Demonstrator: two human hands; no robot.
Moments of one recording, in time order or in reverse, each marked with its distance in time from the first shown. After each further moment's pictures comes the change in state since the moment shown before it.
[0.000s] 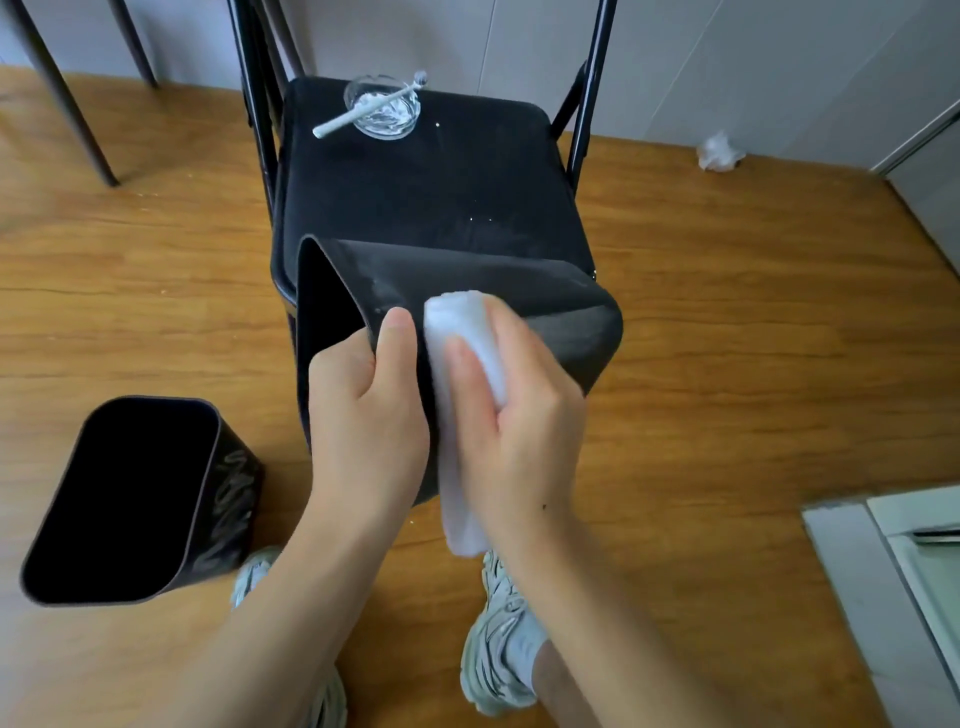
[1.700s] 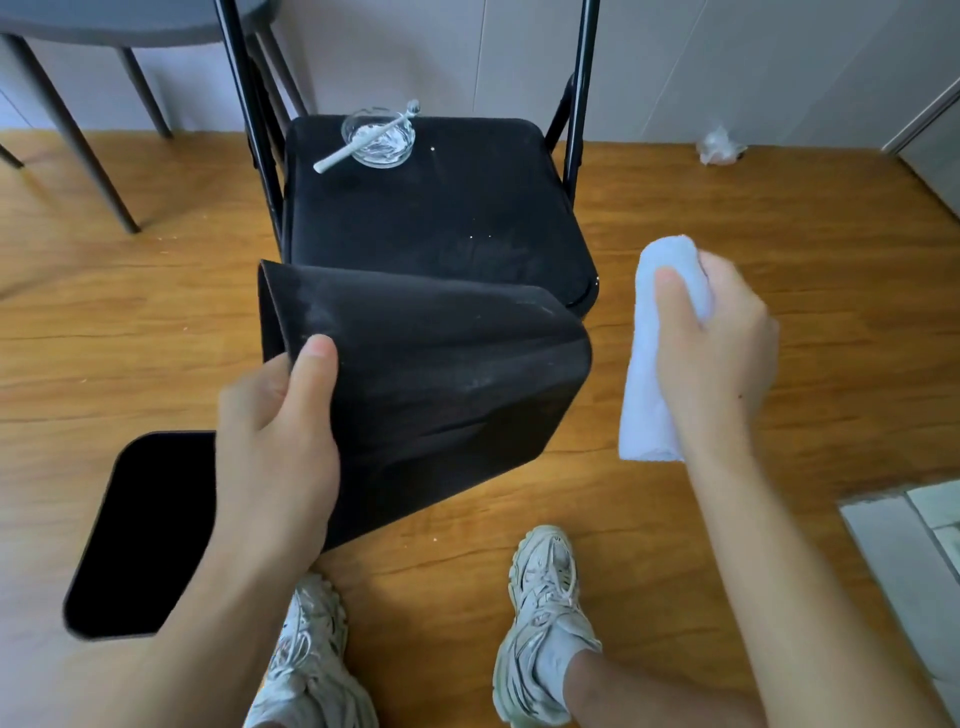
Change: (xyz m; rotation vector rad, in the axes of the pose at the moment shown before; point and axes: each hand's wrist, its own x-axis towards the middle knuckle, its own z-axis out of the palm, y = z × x) left_hand 0.018 -0.013 -0.042 0.054 0.008 -0.034; right_hand 0.072 0.074 -0.069 -0.311 0.082 0.395
